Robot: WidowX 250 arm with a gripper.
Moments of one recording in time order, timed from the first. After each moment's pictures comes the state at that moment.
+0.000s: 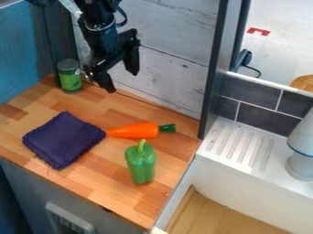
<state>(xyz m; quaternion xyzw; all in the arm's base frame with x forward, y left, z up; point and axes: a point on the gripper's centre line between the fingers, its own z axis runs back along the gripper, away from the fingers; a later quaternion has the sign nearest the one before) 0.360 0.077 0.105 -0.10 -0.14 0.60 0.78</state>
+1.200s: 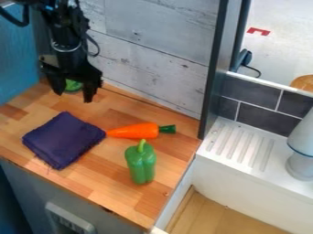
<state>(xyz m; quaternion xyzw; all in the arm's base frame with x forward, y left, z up) 0.332 0.155 0.066 0.09 -0.12 0.15 0.98</state>
